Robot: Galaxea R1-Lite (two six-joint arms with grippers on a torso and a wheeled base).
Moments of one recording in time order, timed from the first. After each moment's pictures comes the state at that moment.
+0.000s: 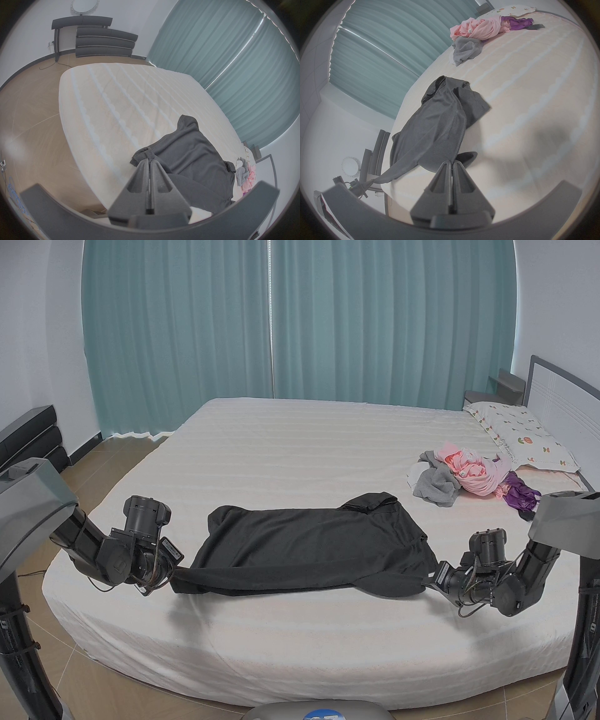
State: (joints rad) left arm -0.17 2.08 -0.89 -0.34 0.26 -0.97; right arm 0.16 2.31 -0.68 -0.94 0.23 0.75
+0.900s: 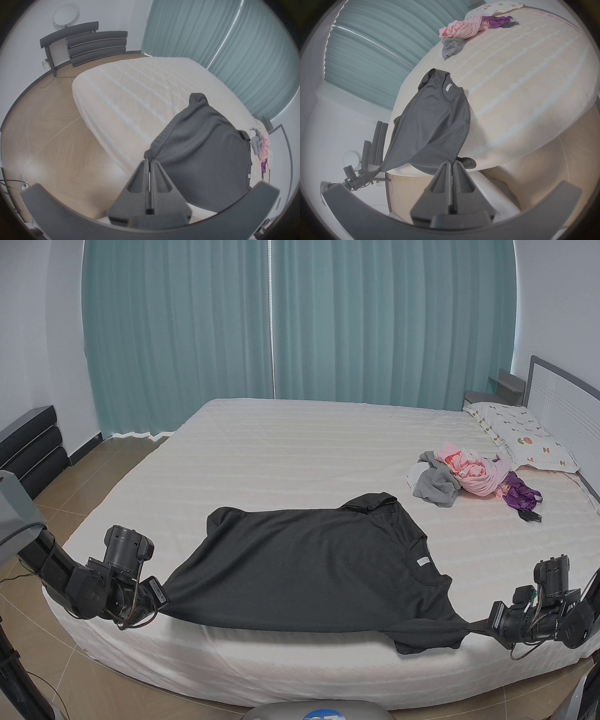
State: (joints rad) left arm -0.20 1.91 -0.61 -0.30 0.26 -0.82; right arm 0.03 1.87 -0.16 -0.85 0.37 0.63
